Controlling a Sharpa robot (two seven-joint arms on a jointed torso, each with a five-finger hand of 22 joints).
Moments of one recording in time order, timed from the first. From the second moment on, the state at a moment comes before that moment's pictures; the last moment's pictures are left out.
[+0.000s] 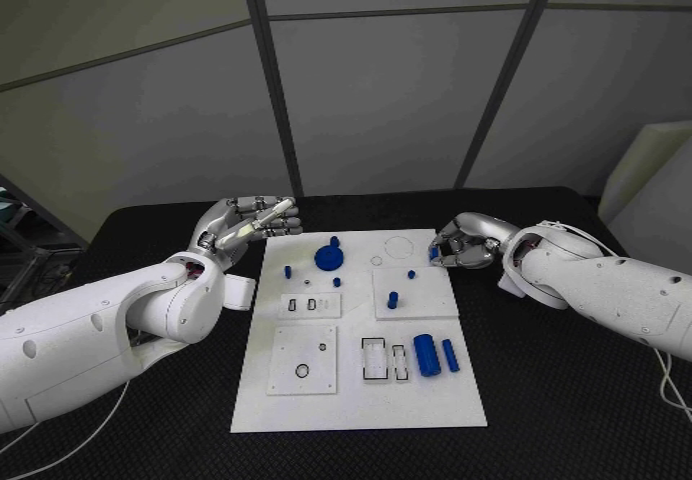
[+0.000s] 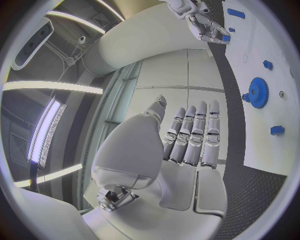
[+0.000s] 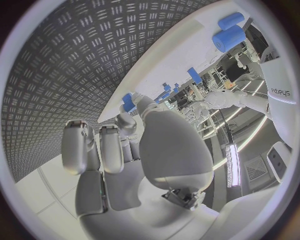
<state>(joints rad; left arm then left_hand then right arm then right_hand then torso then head) 1.08 -0.94 0.13 1.57 -0.11 -0.34 0.47 1.39 0.00 0.11 0.07 0.05 0.91 0.22 0.11 0.07 0.95 0.18 0.10 0.07 0.92 0.15 0.23 0.19 0.19 0.82 0.26 0.30 0.11 1.19 -0.73 0.03 1.14 -1.34 -0.19 0.14 1.39 -0.07 0.22 0.08 0.26 1.03 0.14 0.13 0.10 1.26 0.05 1.13 1.11 1.47 -0.01 1.44 1.31 0.05 1.42 0.10 1.45 1.31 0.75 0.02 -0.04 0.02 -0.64</state>
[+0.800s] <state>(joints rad) 1.08 -0.94 0.13 1.56 -0.11 -0.34 0.47 1.39 0.00 0.12 0.07 0.05 0.91 0.22 0.11 0.07 0.95 0.18 0.10 0.07 0.92 0.15 0.23 0.19 0.19 0.82 0.26 0.30 0.11 1.20 -0.78 0.06 1.36 -1.32 -0.33 0.04 1.42 -0.04 0.26 0.06 0.25 1.04 0.12 0.15 0.10 1.28 0.04 1.16 1.13 1.47 -0.02 1.44 1.31 0.05 1.43 0.09 1.45 1.31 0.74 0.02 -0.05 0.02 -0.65</state>
